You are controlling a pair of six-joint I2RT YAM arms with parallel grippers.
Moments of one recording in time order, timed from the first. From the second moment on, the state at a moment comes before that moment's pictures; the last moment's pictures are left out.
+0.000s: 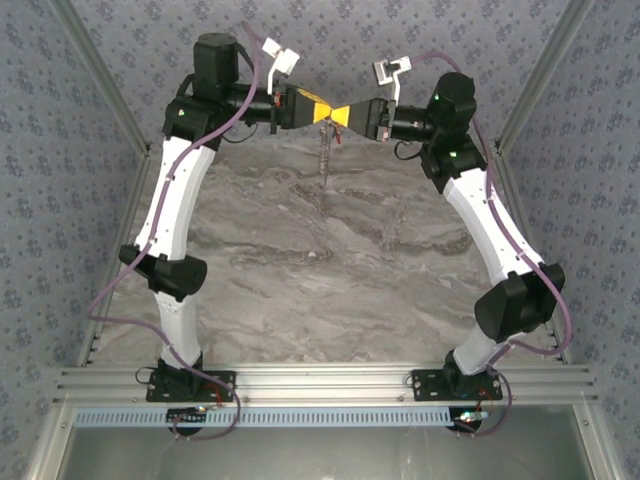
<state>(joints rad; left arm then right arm) -0.41 2.02 2.62 -0.85 1.14 -0.18 0.31 1.64 1.74 0.14 -1.14 0.91</state>
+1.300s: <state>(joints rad) -0.51 2.03 2.67 -0.57 0.87 -0.34 0.25 1.55 1.62 0.37 -1.00 1.05</state>
